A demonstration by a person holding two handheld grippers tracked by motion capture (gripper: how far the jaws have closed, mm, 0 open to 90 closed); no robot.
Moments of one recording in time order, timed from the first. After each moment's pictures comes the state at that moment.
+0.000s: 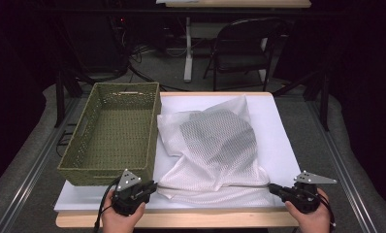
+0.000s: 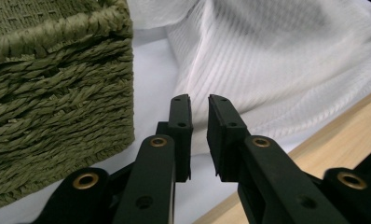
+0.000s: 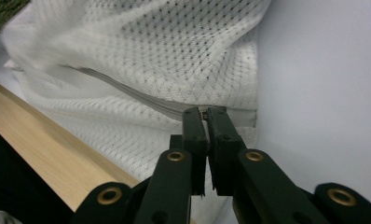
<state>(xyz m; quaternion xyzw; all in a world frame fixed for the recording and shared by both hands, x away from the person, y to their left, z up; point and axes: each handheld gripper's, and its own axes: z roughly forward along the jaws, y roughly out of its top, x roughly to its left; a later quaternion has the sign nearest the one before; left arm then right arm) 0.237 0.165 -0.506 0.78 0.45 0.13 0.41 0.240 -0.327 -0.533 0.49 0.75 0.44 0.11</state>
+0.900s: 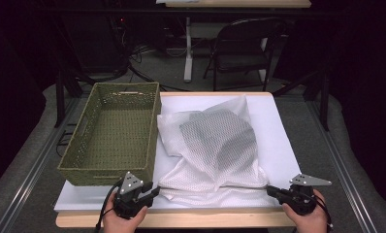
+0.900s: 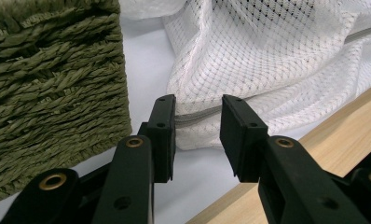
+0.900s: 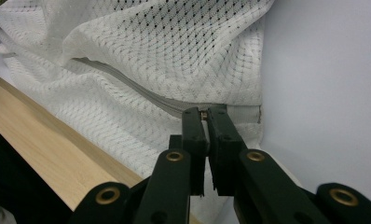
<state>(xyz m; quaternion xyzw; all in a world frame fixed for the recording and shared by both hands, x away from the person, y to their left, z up) 0.236 0.163 -0.516 0.79 0.45 0.14 0.40 0.239 -0.322 -0.540 0.48 0.76 0.42 0.11</state>
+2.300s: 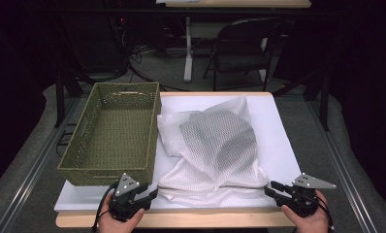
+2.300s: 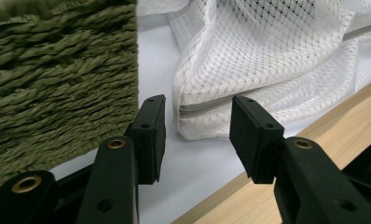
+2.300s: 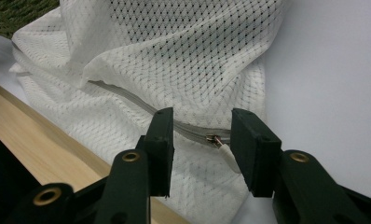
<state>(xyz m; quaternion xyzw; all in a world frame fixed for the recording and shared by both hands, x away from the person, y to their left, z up) 0.230 0.173 -0.513 0.79 0.45 0.14 0.40 0.231 -0.317 -0.528 0.47 0.75 0.45 0.15</state>
